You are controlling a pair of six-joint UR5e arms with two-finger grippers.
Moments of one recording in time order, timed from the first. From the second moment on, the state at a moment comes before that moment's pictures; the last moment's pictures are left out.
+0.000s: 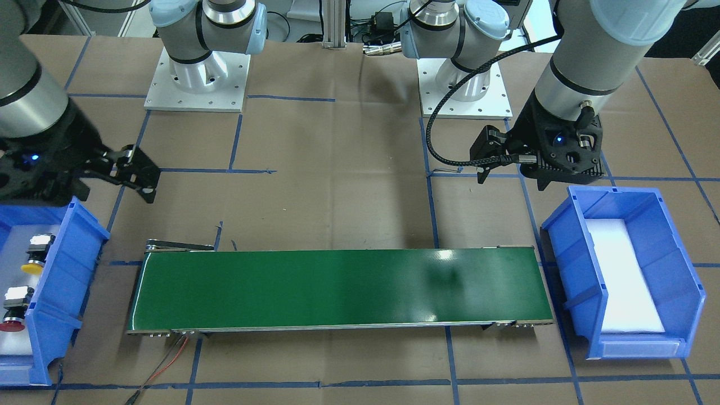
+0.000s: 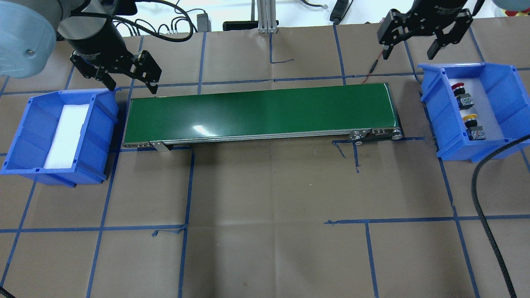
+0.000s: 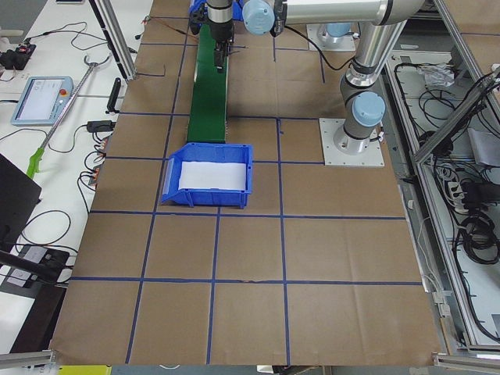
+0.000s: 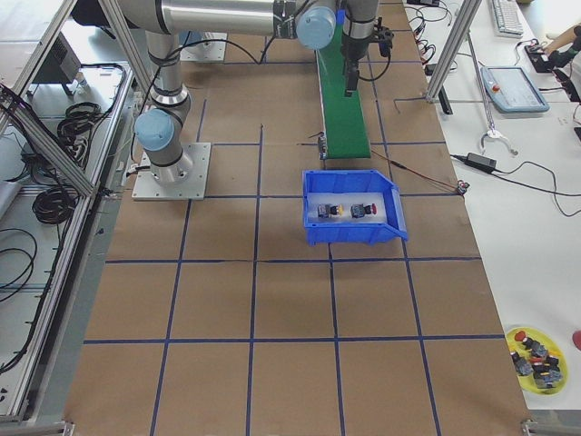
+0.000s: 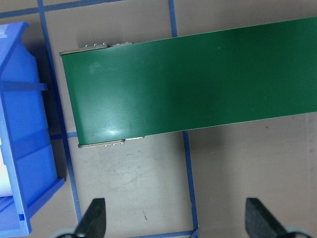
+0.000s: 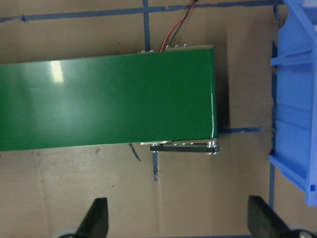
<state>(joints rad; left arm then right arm) -1.51 -1.67 -1.52 -1.51 1.58 0.19 1.50 -1.41 1.39 -1.53 -1.54 -0.01</state>
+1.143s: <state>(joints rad) -1.52 -1.67 -1.52 -1.51 1.58 0.19 1.56 -1.62 1.66 -1.66 -1.54 0.06</state>
